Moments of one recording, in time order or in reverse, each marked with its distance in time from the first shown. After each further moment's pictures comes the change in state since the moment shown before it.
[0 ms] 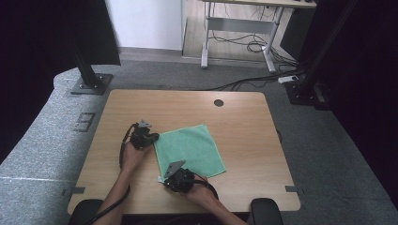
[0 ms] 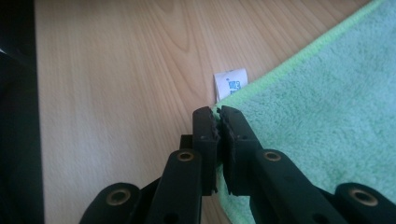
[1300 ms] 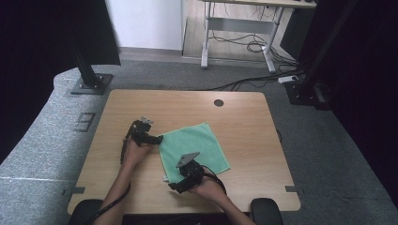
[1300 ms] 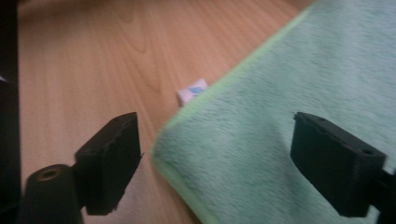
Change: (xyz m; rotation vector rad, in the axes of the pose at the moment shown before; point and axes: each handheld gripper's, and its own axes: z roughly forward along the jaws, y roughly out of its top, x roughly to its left) left arm 0.005 0.011 0.019 0.056 0.145 -0.031; right arm -0.030 -0.020 -0.014 -0.061 0.017 0.137
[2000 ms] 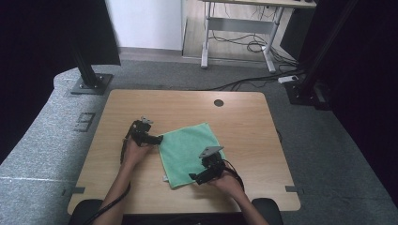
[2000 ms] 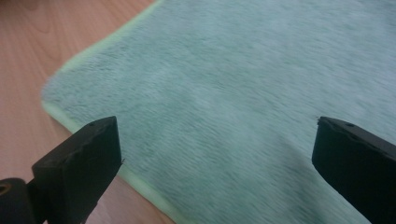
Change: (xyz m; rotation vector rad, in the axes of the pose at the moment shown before) left arm 0.000 0.000 0.000 0.003 0.000 0.003; right arm -0.048 -0.036 -0.040 -0.024 -0.148 0.119
